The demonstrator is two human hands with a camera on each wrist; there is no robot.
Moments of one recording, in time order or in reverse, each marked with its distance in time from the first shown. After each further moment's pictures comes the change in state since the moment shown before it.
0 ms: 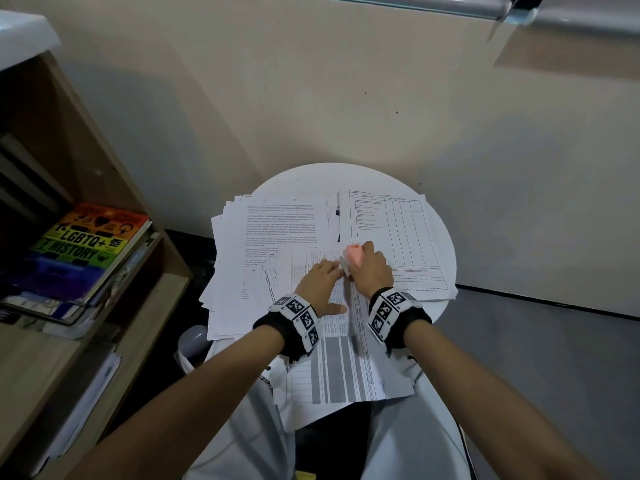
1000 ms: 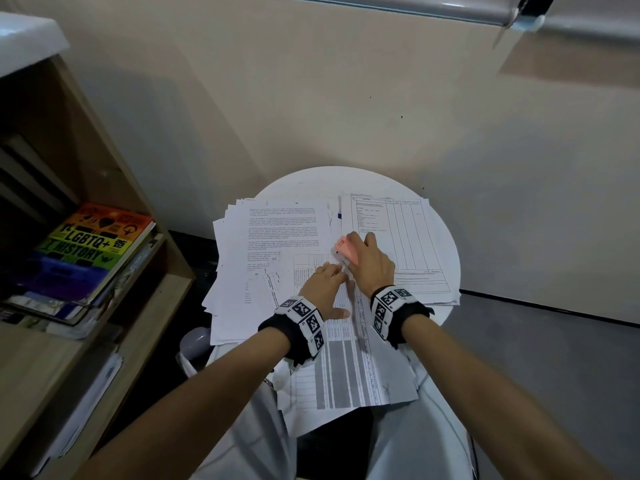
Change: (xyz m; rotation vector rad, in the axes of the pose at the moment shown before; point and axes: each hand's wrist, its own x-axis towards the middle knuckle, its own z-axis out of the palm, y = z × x) left_hand 0.000 0.003 -0.004 0.037 -0.003 -0.015; right_hand 0.012 -0.007 -0.002 -0.213 0.140 -0.274
